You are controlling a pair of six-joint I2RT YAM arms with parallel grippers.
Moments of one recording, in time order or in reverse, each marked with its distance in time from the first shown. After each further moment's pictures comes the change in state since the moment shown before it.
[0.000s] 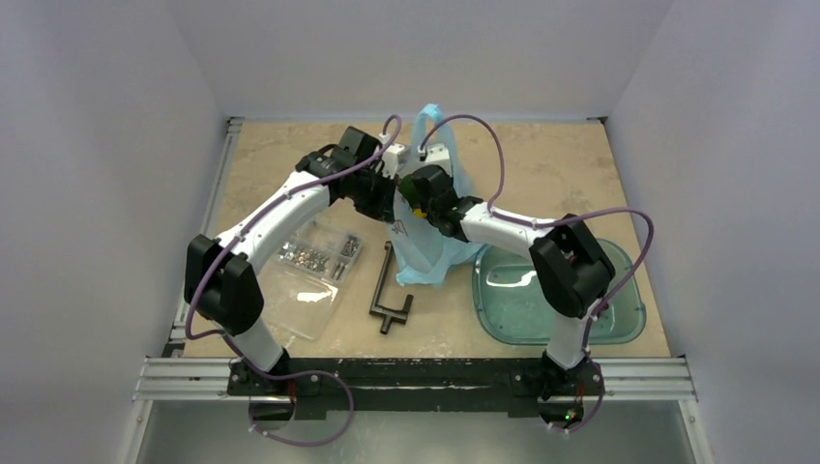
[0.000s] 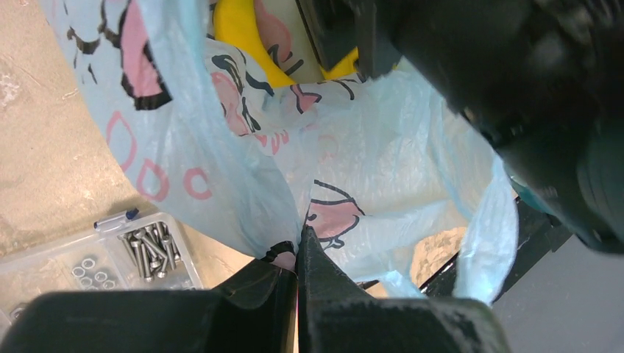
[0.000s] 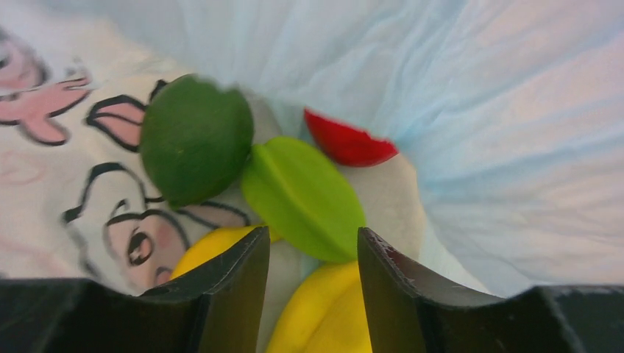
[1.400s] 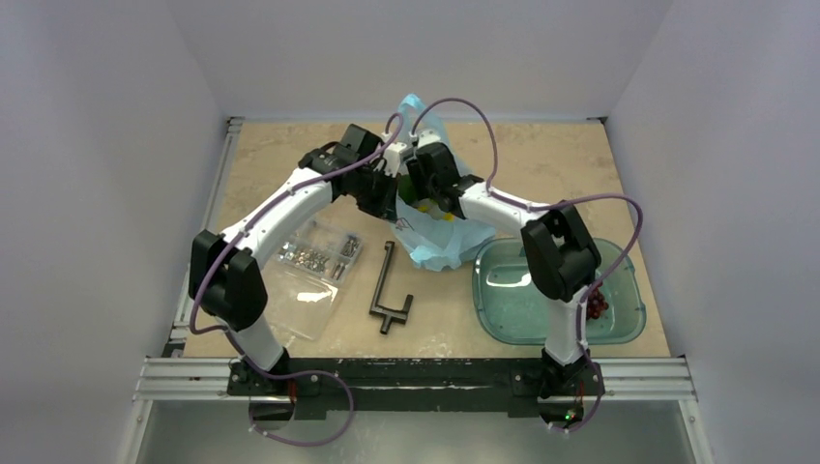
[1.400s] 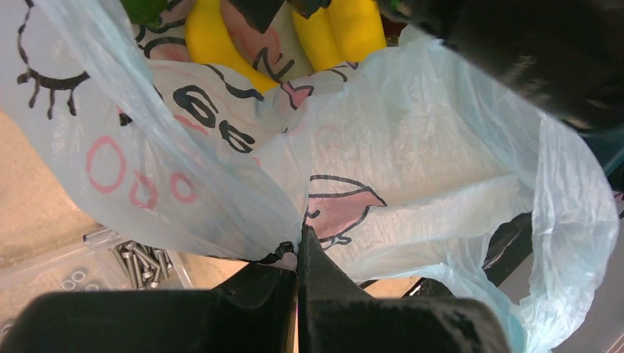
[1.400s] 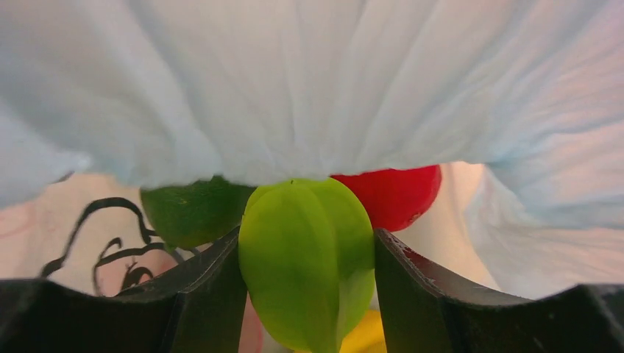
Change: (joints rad) left arm 0.001 0.033 0.022 -0.012 0.041 0.006; right arm -0.105 0.170 0.212 -0.061 -0.242 -0.185
